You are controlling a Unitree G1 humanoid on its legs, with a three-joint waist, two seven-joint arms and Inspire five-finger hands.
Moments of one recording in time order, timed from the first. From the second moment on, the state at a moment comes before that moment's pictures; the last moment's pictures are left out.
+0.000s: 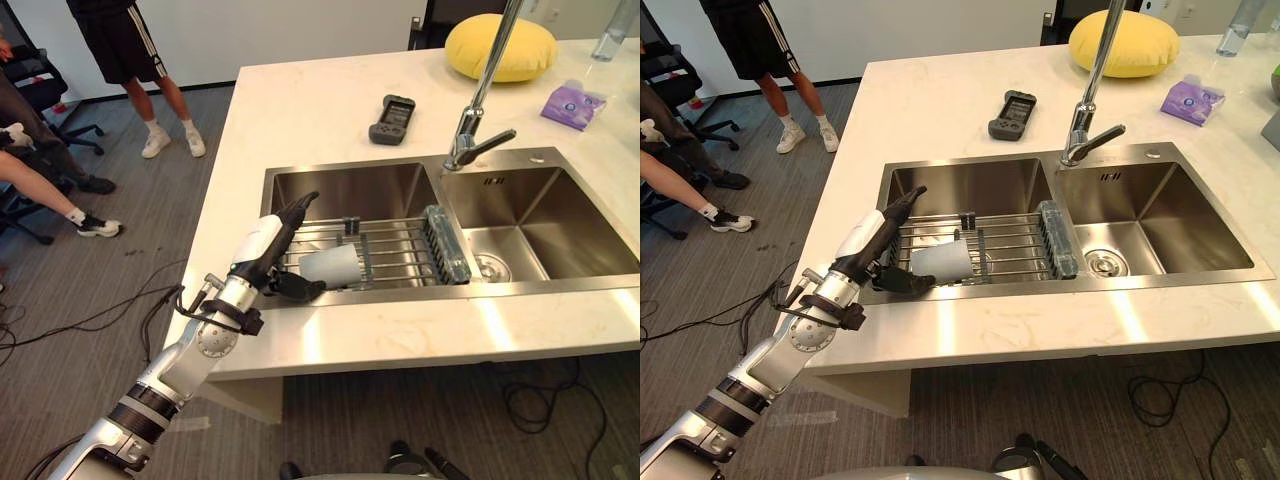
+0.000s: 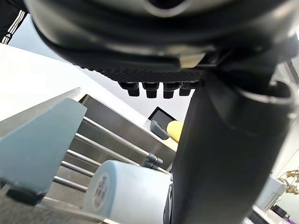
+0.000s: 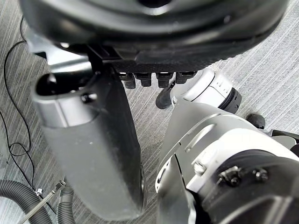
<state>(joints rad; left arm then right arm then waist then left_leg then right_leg) -0.26 0.61 -0.44 0.09 0.27 -0.18 0.19 0.21 -0.14 -0.46 1.12 0.45 0.07 0.25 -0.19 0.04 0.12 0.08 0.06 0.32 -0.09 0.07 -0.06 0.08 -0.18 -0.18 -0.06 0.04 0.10</state>
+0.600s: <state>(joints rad) -0.31 0.62 -0.48 0.13 0.32 -0.18 0.19 0.22 -0.15 -0.40 1.12 0.45 0.07 0.23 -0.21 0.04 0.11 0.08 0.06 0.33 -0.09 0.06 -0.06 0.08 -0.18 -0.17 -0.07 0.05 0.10</state>
